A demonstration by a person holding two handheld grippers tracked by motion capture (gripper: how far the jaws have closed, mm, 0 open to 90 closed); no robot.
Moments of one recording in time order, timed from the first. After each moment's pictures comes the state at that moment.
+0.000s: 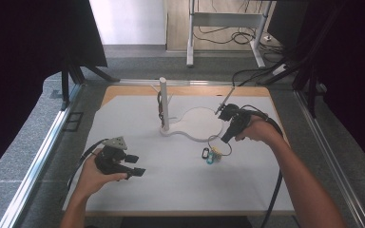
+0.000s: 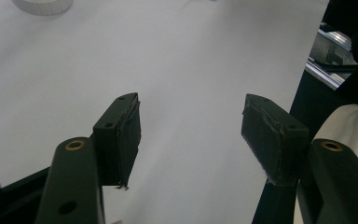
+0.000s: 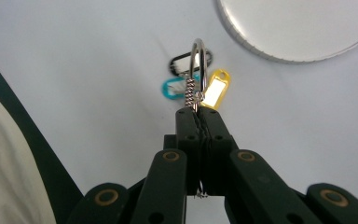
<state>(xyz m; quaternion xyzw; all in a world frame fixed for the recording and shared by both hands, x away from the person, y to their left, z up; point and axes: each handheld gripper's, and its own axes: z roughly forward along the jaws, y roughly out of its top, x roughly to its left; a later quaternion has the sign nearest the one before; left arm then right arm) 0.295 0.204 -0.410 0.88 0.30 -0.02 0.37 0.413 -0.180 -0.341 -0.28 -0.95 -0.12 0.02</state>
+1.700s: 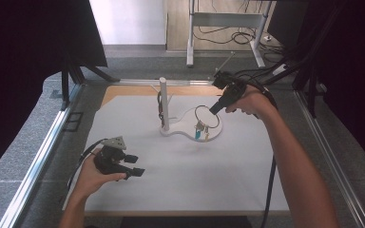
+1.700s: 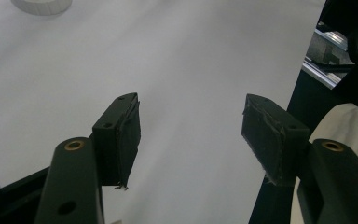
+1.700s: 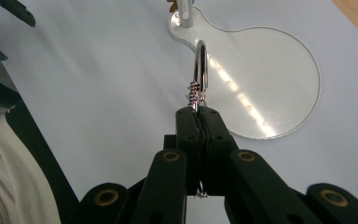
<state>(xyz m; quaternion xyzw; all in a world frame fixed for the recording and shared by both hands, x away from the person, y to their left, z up) 0.294 0.206 -0.409 0.88 0.30 -0.02 0.38 0.444 -0.153 -0.263 -0.29 -0.94 -0.21 0.00</state>
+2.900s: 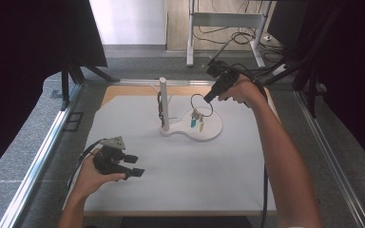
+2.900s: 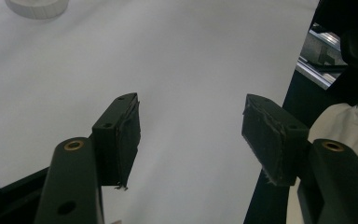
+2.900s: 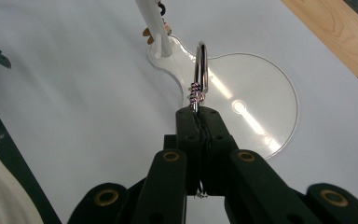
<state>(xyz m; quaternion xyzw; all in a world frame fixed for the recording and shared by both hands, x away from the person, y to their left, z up) 0.293 0.206 -0.407 0.87 0.30 -0.02 0.38 0.481 -0.137 -0.259 -0.31 -0.93 -0.21 -0.01</state>
